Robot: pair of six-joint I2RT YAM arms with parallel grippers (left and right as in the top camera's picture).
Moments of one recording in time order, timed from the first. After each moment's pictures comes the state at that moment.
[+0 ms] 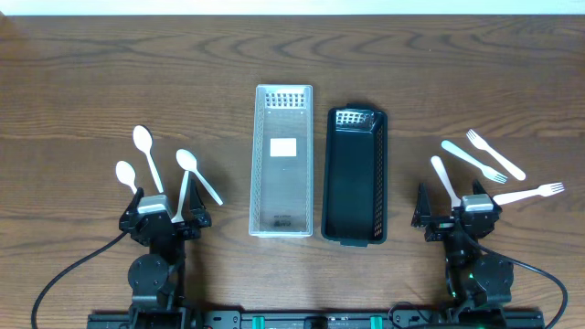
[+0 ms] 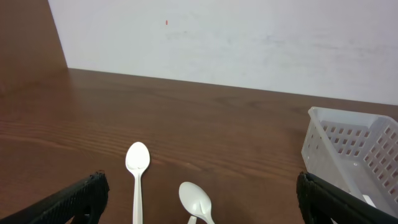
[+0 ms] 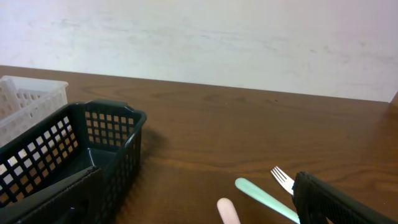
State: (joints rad) left arm -0.03 0.01 0.02 -0.11 -0.15 -0.08; right arm 0.08 0.01 0.01 -0.07 0.03 -0.02
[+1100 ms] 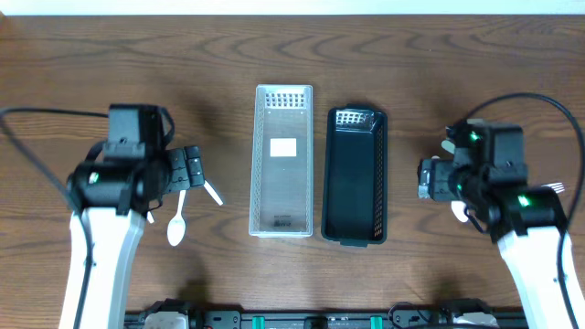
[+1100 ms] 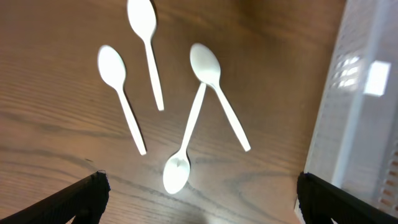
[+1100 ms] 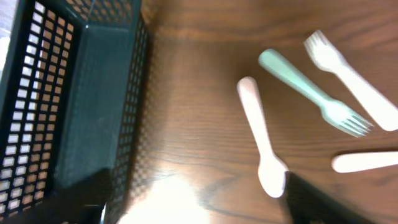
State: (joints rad) left arm -0.03 1.21 1.19 -1.14 -0.11 -0.20; right arm 0.08 1.11 0.97 -0.90 -0.03 0.10
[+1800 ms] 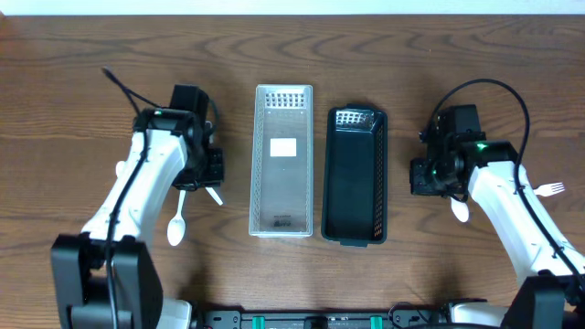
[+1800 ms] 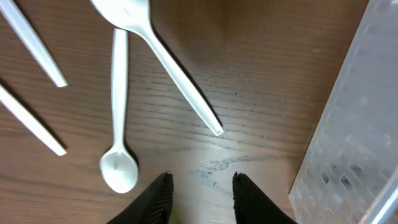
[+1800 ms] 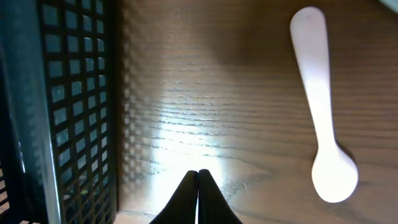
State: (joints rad) left arm -0.12 1.64 1.19 -1.12 0.01 -0.20; right arm 0.09 1.47 0.97 -0.88 -0.09 0.13
